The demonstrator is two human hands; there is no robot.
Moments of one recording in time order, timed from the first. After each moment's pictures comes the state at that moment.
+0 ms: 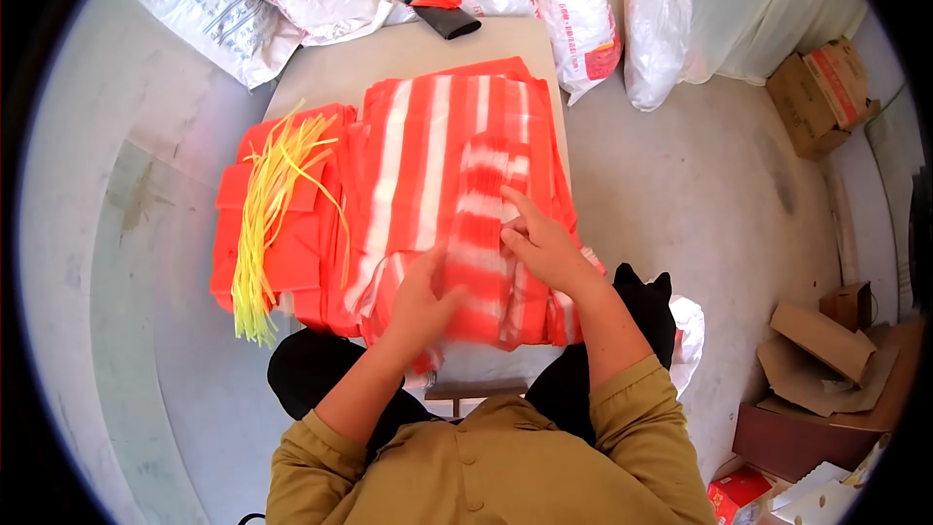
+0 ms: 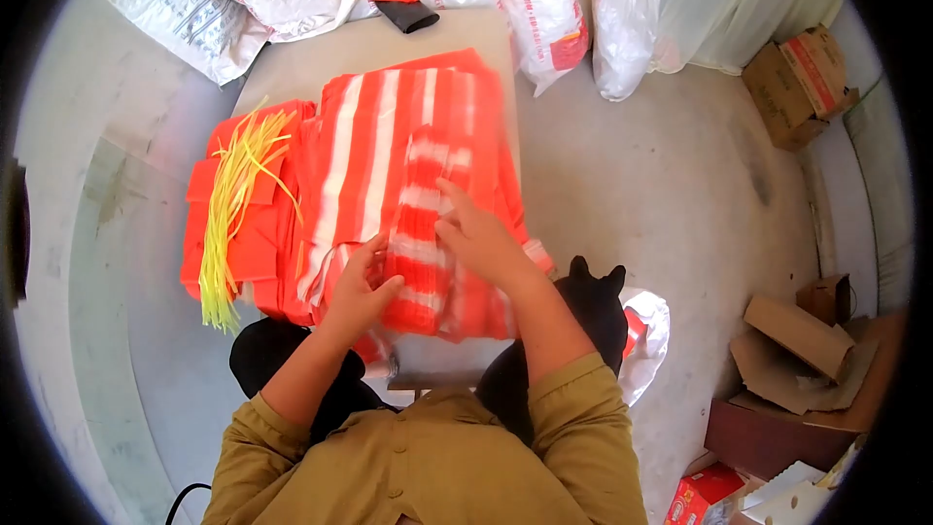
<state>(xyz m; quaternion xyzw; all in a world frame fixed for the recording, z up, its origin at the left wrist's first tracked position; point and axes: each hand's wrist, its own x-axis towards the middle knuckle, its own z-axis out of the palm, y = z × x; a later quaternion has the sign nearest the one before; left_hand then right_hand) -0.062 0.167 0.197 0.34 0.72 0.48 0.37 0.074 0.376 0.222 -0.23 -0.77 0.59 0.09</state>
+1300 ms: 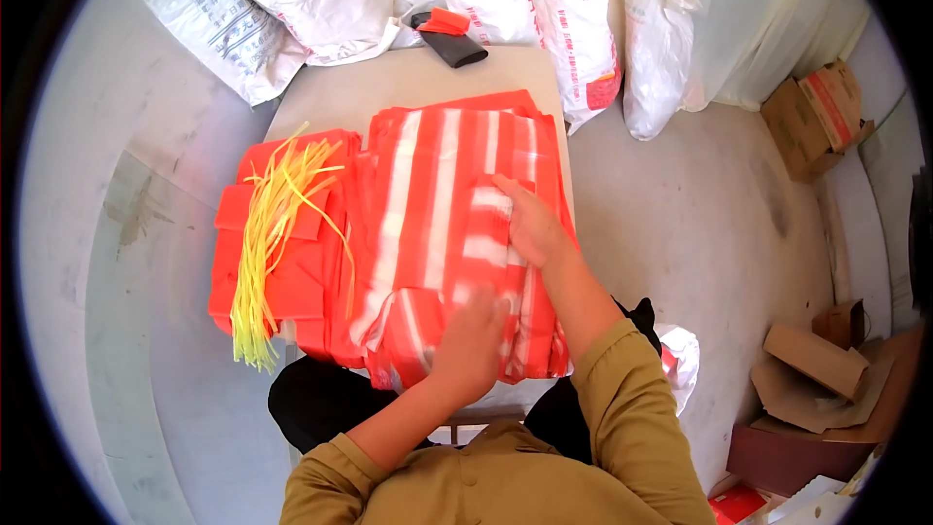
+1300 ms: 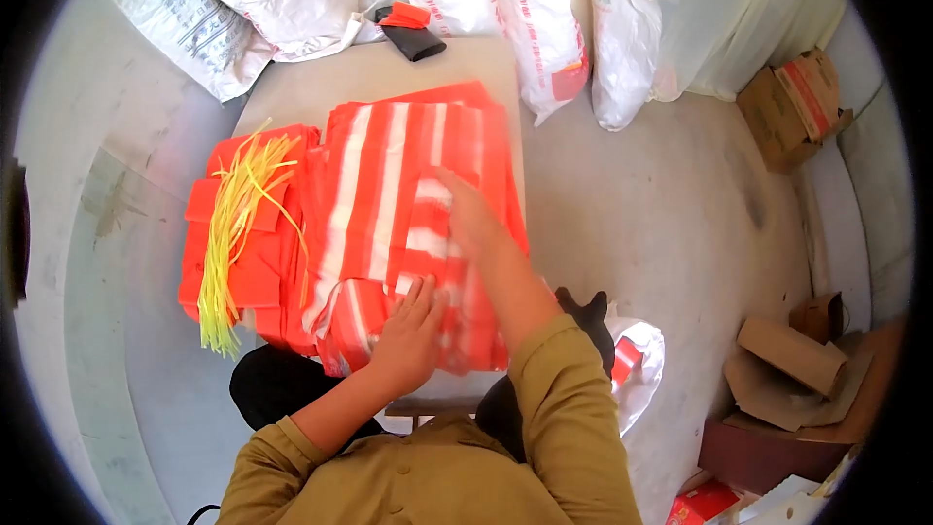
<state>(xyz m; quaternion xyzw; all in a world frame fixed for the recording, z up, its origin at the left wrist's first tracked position) -0.021 0.185 0.190 0.60 0.75 0.23 0.13 -0.023 0.422 0.207 -0.22 -0.35 0.90 0.16</state>
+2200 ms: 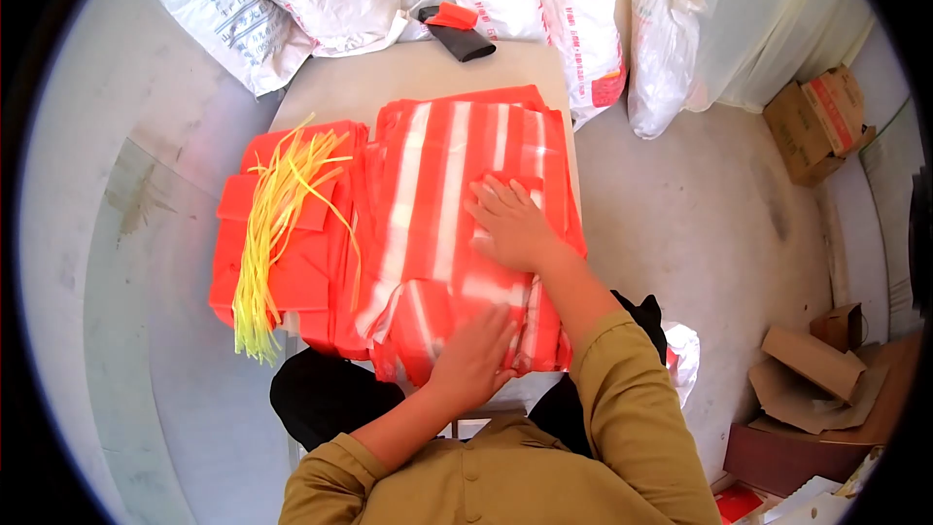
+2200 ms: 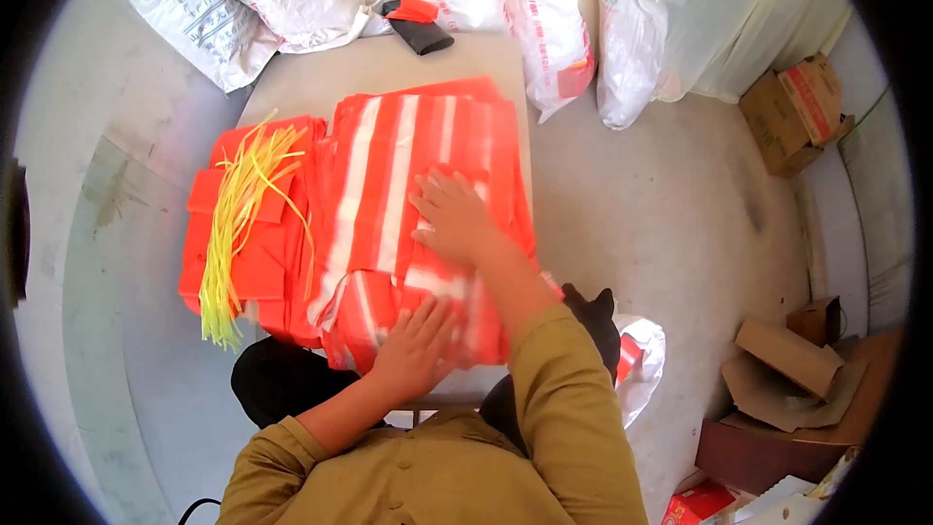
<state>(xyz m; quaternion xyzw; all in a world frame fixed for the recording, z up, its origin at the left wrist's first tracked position) -0.014 0.151 0.181 0.67 0.72 0.16 0.10 -0.022 0.404 0.180 -0.09 -0.99 0.11 0.03</state>
